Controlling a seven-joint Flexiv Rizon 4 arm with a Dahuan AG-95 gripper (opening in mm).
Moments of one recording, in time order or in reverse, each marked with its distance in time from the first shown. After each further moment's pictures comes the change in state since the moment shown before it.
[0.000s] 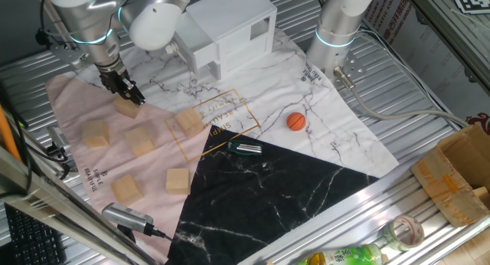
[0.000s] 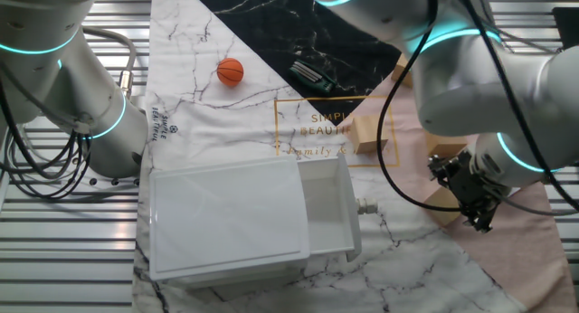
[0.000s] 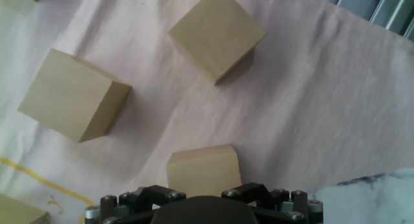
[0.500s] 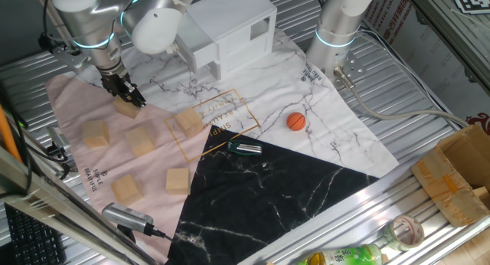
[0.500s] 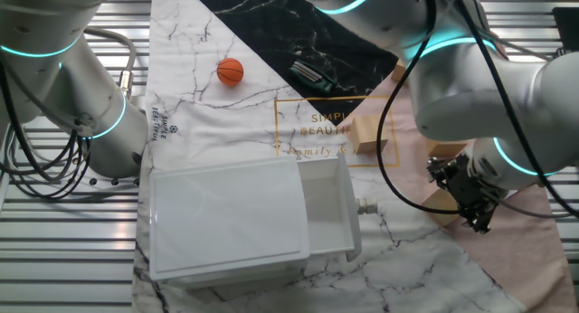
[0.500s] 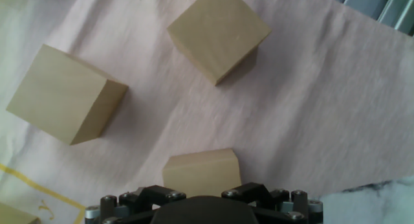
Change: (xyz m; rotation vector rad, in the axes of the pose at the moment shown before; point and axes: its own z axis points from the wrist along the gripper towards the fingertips) arm -0.002 0.000 0.011 -0.001 -0.002 -0.009
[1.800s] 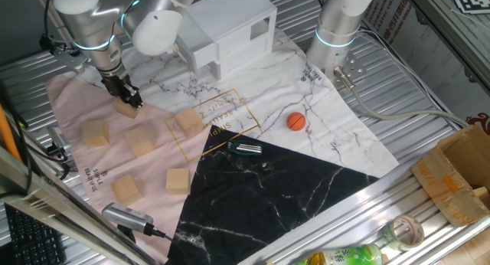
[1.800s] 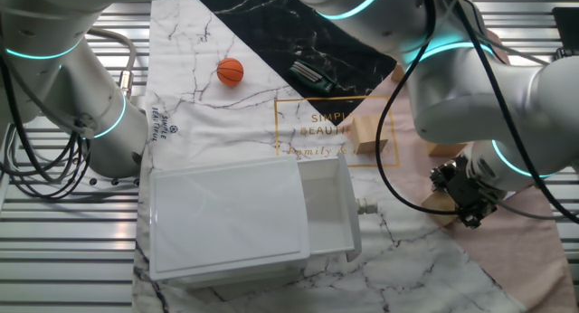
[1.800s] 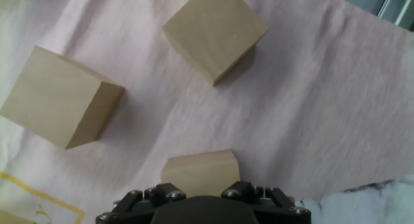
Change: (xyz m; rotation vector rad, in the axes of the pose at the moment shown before) arm 0.000 0.000 0.000 0.000 0.004 0.013
